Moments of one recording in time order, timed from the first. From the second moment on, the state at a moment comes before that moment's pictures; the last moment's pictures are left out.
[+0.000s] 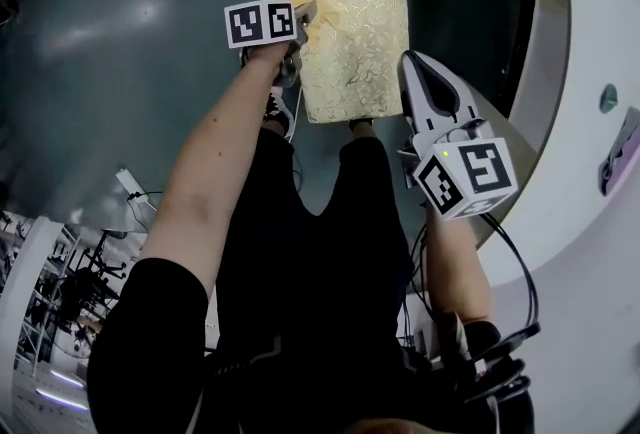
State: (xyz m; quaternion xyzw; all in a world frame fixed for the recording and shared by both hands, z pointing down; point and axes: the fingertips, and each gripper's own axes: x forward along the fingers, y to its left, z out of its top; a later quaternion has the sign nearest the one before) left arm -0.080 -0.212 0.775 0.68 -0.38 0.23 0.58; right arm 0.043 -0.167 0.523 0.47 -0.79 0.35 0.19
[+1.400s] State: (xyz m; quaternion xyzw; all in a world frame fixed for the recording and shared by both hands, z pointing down) left arm -0.163 -0.176 0.217 0.87 -0.39 0.03 0.31; right arm 0.065 -0.183 0.087 0.54 -0.82 0.17 0.08
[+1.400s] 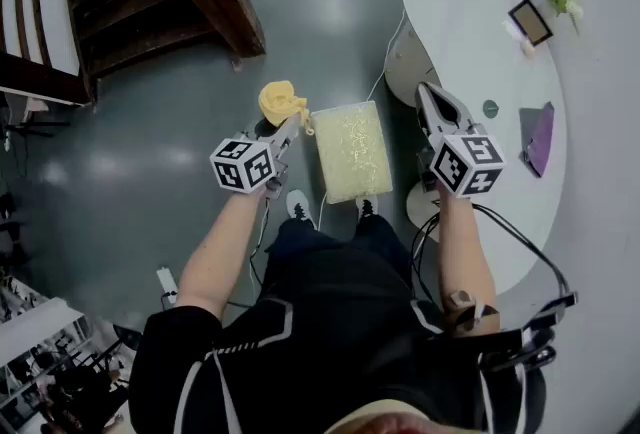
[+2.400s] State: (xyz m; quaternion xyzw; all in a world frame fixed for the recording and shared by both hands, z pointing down) left arm -0.185 -0.149 -0.054 0.90 -0.42 -0.09 0.09; right arm 0.060 -0.177 -0.063 0.49 -0.87 0.05 0.06
